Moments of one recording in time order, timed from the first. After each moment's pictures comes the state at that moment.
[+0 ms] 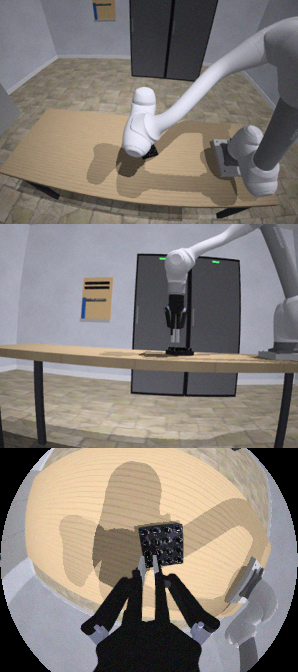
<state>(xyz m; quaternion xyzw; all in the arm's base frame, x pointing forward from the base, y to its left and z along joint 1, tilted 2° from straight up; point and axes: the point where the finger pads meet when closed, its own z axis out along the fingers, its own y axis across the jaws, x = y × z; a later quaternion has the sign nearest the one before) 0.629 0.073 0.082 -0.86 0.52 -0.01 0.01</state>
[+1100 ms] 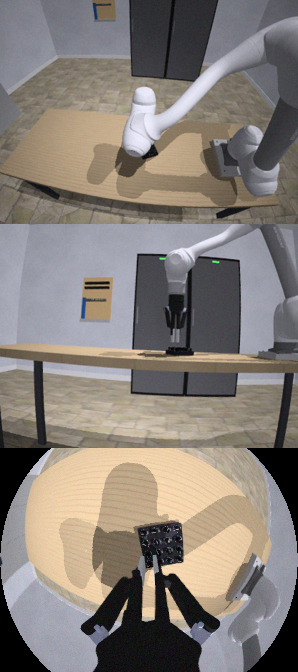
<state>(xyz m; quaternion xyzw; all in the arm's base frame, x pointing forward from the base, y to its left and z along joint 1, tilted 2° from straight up) 0.630 0.072 0.083 -0.85 0.53 -0.01 0.01</state>
